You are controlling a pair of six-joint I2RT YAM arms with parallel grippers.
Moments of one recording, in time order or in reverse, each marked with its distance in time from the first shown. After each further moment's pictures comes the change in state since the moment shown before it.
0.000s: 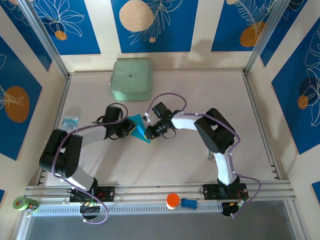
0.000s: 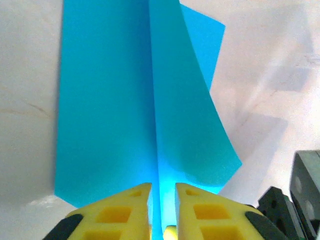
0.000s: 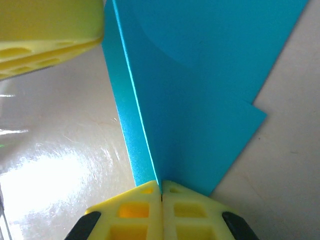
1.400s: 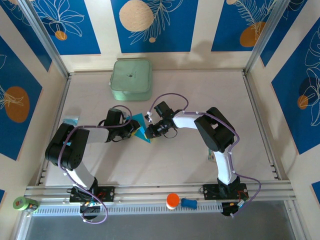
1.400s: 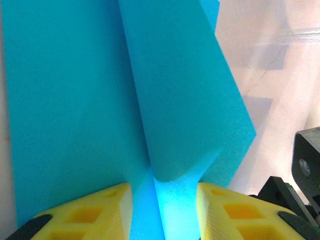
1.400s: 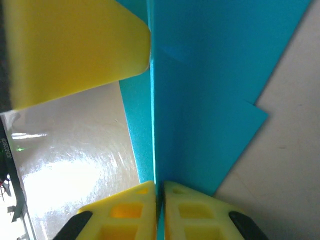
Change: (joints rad) left arm -0.002 0.108 -0.055 0.233 0.094 0.045; right arm -0.027 0.016 -0.006 0.018 -0.071 0.047
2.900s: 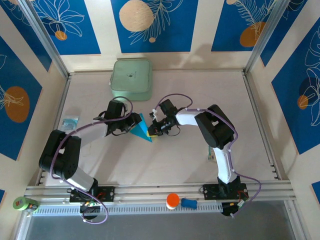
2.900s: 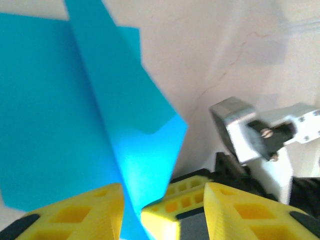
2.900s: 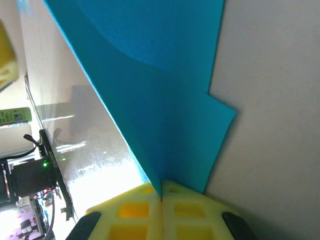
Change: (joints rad) left arm -0.036 -0.120 0.162 -0.277 -0.079 0.118; right arm -0.074 0.045 0.018 -0.009 -0.144 0.152
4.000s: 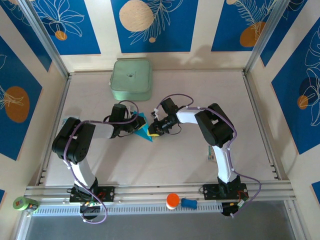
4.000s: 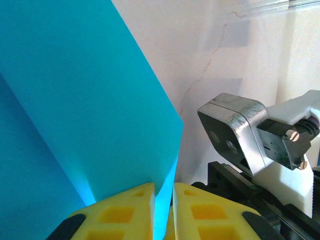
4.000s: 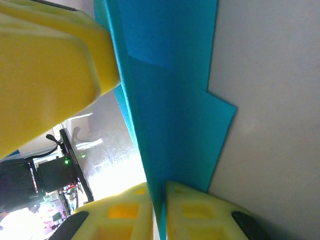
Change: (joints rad) left arm 0.002 0.223 -0.064 0.399 0.176 -0.063; right arm -0.026 0.028 0.034 -0.049 -0.071 0.040
